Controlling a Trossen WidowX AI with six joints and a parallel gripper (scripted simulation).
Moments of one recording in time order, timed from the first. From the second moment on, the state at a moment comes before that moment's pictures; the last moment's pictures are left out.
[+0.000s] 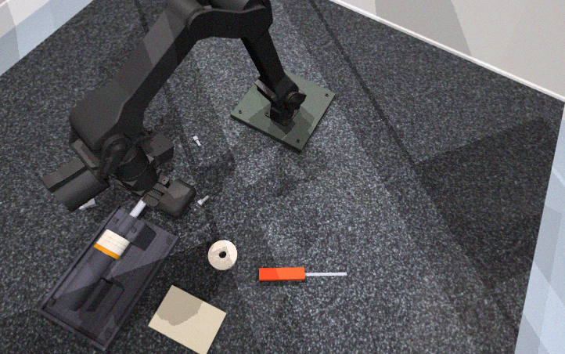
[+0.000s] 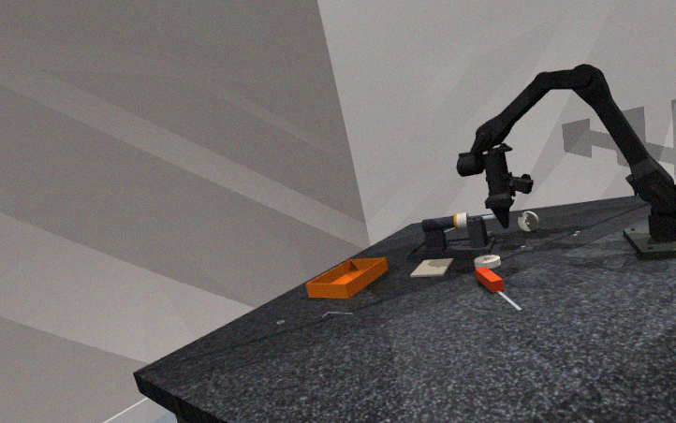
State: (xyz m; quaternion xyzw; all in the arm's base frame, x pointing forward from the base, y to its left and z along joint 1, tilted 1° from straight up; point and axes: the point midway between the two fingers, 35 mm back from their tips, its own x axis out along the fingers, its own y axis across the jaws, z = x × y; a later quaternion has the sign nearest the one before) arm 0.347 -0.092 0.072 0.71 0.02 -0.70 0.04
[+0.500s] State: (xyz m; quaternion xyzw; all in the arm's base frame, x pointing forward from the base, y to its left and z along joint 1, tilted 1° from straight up) arm 0.345 -0.092 0.072 0.71 0.02 -0.70 0.04
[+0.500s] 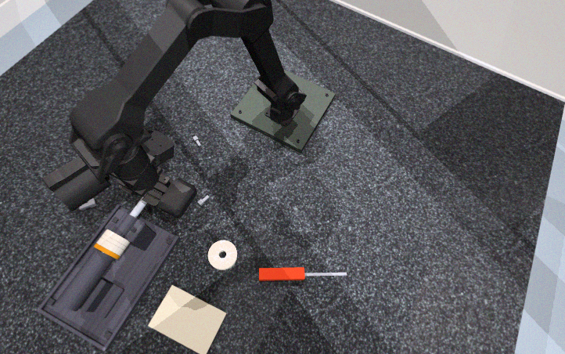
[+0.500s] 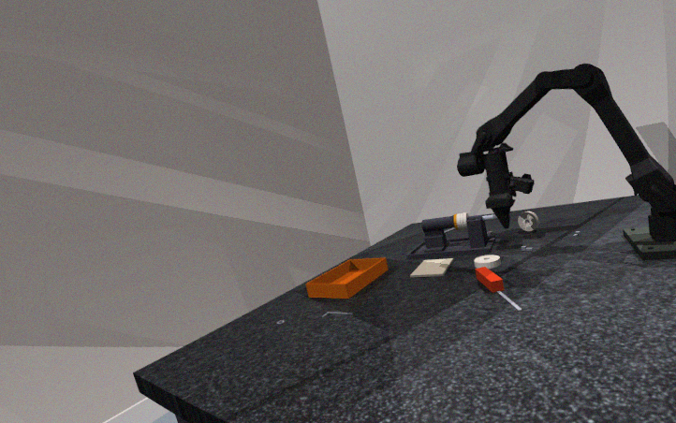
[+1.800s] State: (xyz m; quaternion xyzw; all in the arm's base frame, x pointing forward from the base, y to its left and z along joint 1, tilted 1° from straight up) arm 0.341 -0.093 0.071 0.71 0.02 -0.70 0.04
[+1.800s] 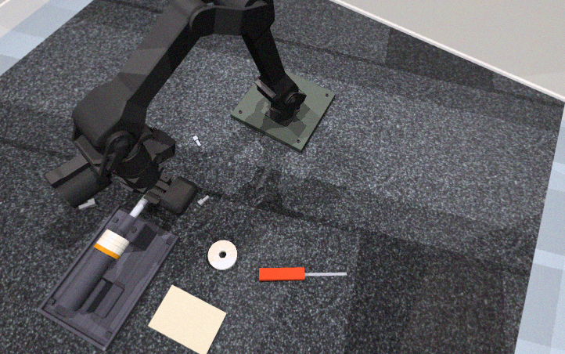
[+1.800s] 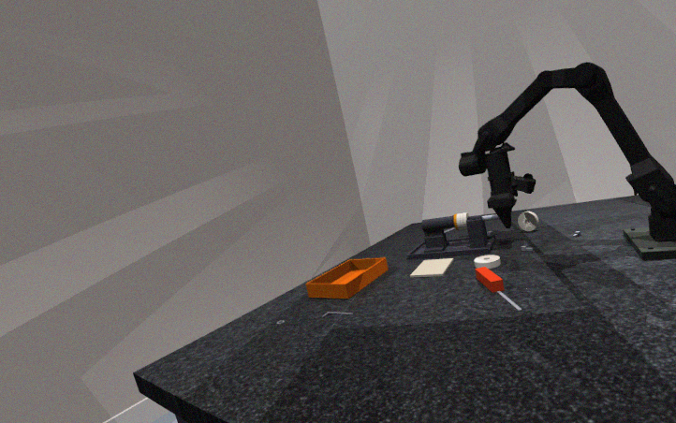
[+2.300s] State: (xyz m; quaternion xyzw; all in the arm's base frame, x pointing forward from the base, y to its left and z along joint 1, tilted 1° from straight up) arm 0.339 -0.093 0.071 0.71 0.02 -0.70 0.04
